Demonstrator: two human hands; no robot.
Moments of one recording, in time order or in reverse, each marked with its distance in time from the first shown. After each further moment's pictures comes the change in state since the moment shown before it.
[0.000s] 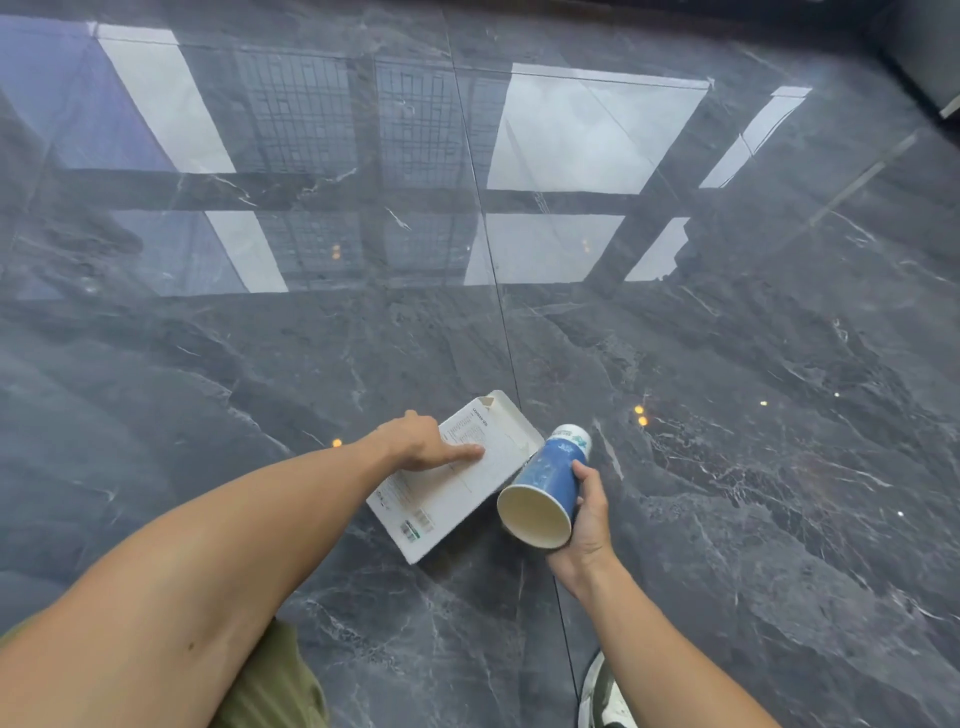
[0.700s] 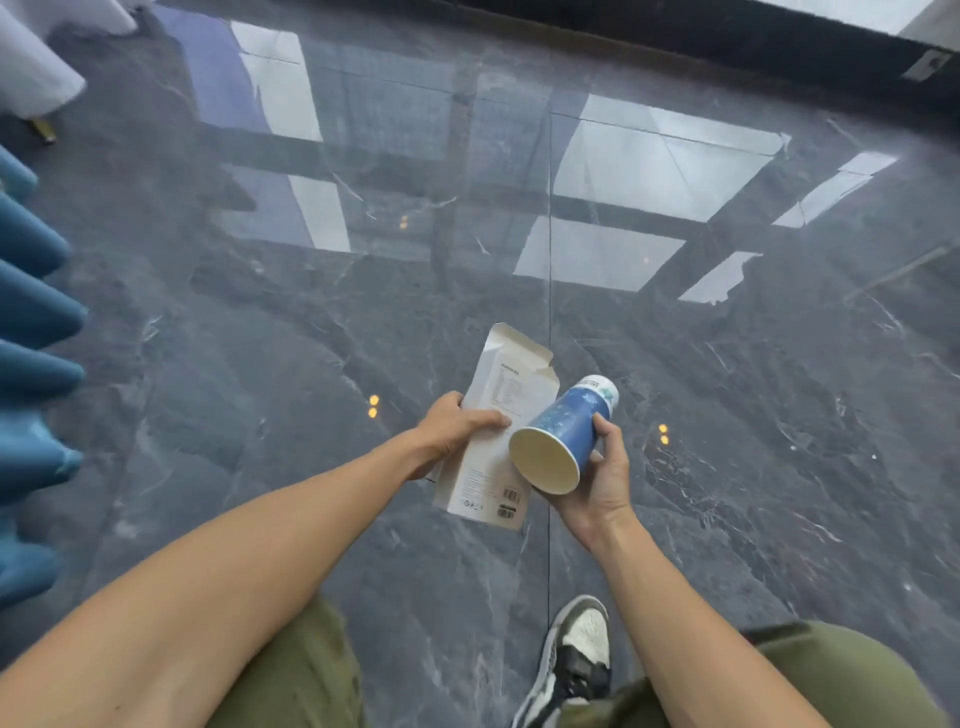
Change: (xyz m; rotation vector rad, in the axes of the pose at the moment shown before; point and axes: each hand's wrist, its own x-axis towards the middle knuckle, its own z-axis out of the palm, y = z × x) left_hand -0.199 0.002 -0.063 -1.216 0.094 0.012; right_hand -0.169 -0.096 0.105 -0.108 -0.179 0.068
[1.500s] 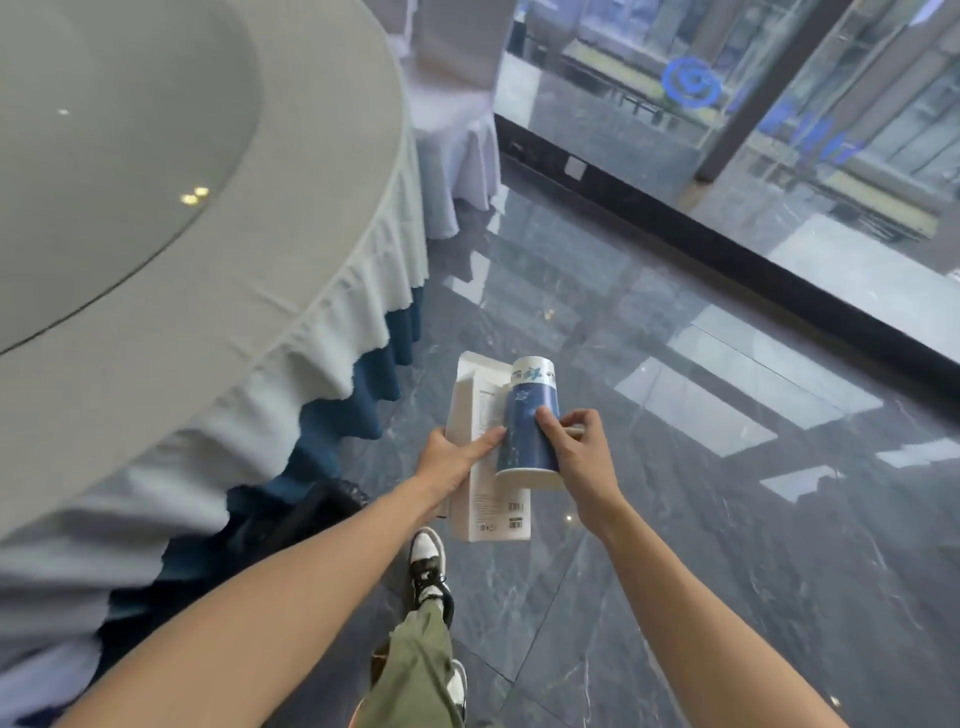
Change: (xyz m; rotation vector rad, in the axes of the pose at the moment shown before) left_hand -0.645 0.085 -0.086 -0.553 0.592 0.145; right_hand -0.572 -0.049 0.276 -1.094 -0.354 -0.361
